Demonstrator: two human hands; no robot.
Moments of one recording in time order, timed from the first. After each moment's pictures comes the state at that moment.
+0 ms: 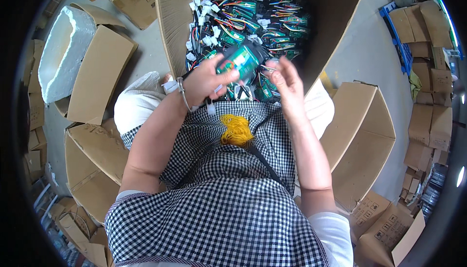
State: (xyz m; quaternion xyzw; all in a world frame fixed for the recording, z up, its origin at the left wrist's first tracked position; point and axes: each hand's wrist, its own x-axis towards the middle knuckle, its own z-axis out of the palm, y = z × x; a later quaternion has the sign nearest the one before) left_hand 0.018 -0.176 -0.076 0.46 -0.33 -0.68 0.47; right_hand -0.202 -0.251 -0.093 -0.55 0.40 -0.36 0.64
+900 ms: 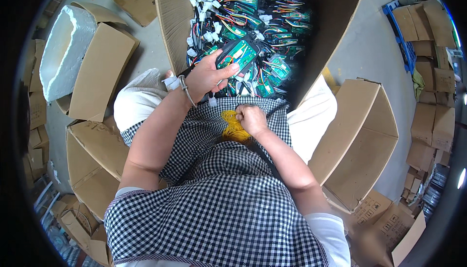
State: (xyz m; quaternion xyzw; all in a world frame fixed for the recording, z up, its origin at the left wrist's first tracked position) left_hand 0.009 -0.181 -0.091 0.48 -0.35 -0.65 0.48; right_hand -0.208 -0.171 -0.206 -0.85 0.41 0.01 0.32
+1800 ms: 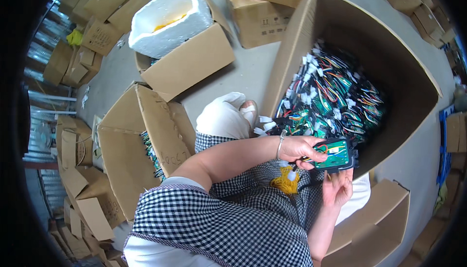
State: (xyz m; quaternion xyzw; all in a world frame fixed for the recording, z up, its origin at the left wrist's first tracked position) left_hand -0.002 -0.159 -0.088 0.16 -0.20 -0.85 0.46; right_hand -0.214 -0.207 -0.085 -0.20 0.17 -0.36 0.90
